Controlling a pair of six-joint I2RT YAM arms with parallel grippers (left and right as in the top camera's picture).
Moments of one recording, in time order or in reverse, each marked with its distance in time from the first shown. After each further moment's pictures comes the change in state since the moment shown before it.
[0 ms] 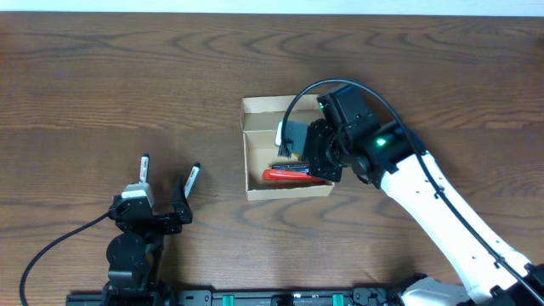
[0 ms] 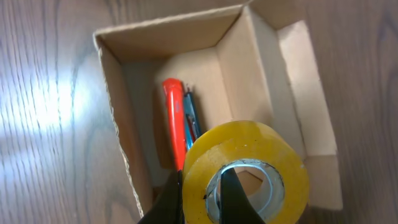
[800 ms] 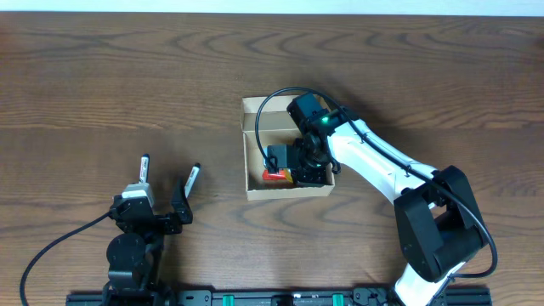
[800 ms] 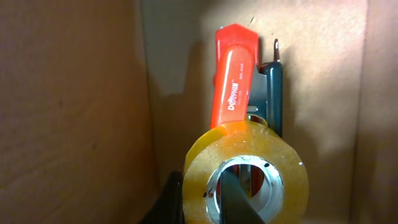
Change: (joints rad) left arm 0.000 0.000 0.000 0.000 0.006 0.000; right arm 0.002 0.410 0.000 0.016 -0.036 -0.180
